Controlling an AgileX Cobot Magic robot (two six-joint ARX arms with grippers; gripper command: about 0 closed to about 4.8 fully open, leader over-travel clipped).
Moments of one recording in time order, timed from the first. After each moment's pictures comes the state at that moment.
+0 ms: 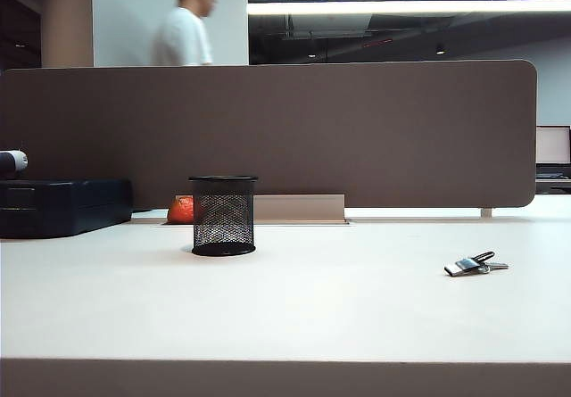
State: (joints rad) left arm 0.00 0.01 0.01 0.12 0.07 0.00; right arm 0.03 0.00 0.03 0.19 0.00 -0.08
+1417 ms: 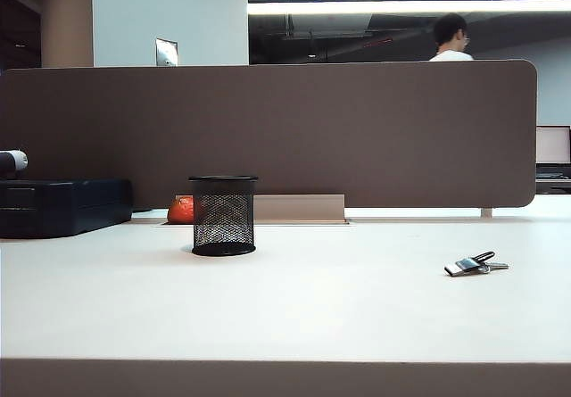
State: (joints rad) left arm 0.00 0.01 0.05 0.10 0.15 0.00; right arm 0.03 0.00 0.07 0.11 0.00 -0.03
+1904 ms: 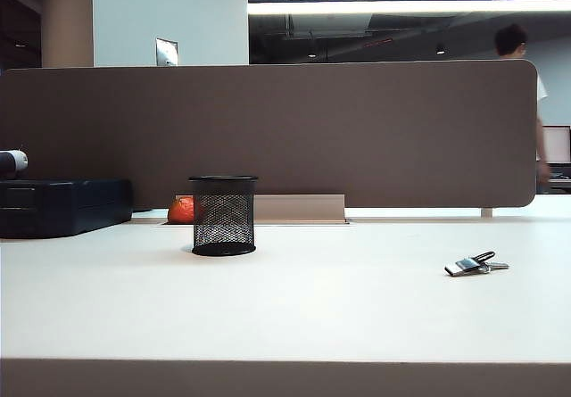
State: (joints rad) left arm 0.00 0.01 0.22 -0.11 0.24 0.00; right arm 0.03 0.00 0.39 -0.27 0.00 0.07
